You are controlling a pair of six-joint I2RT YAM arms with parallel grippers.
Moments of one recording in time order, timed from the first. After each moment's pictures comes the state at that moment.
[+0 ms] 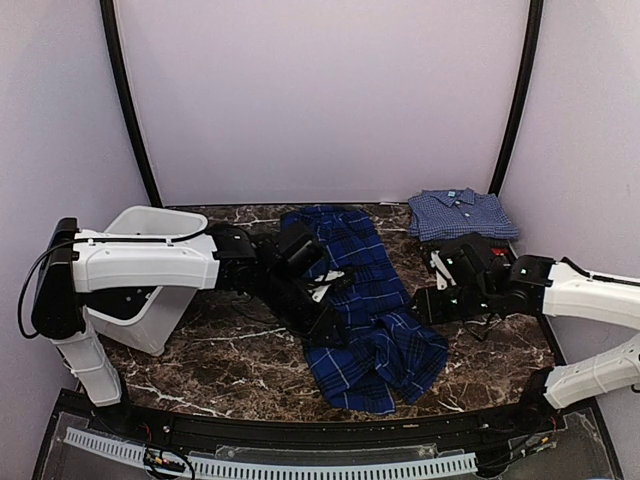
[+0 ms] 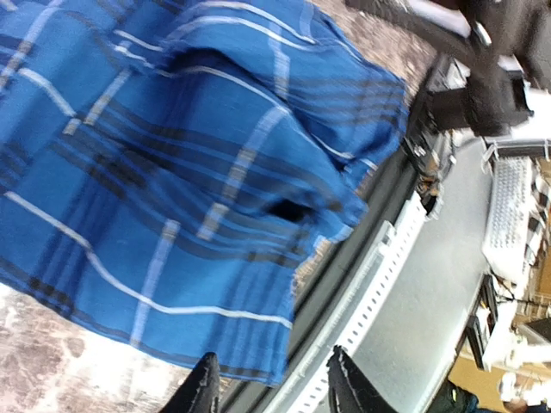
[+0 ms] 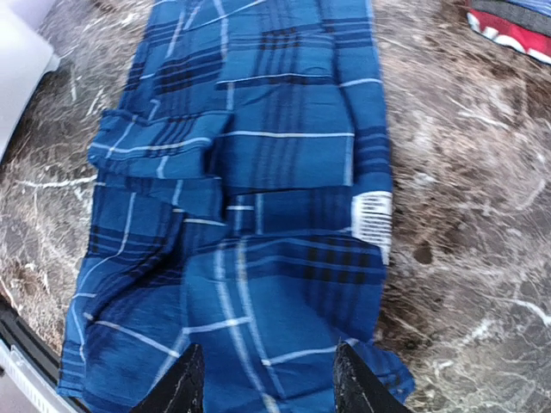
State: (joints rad) left arm -1.06 1.74 1.37 -0.64 0.42 -0.49; right arm 0.84 1.11 0.77 -0.55 0.12 0.56
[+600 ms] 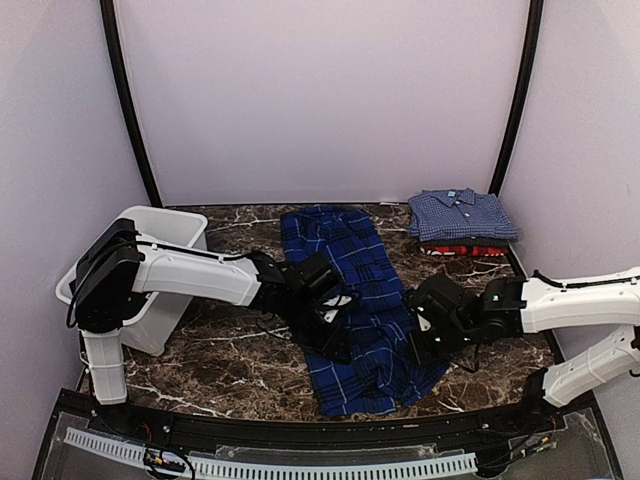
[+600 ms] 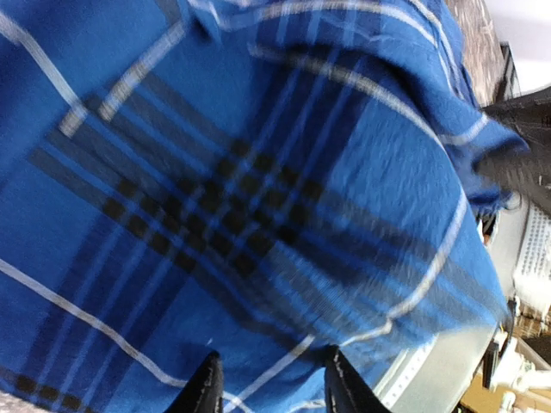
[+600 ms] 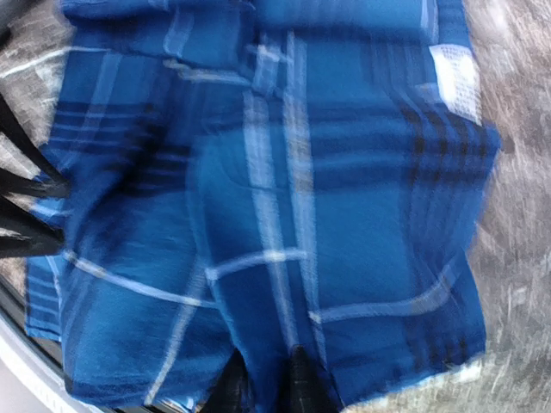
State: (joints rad) left arm -1.04 1.96 1.35 -0.49 0.42 -0.51; right arm 1.05 1.24 0.73 -0.58 0.12 0.67
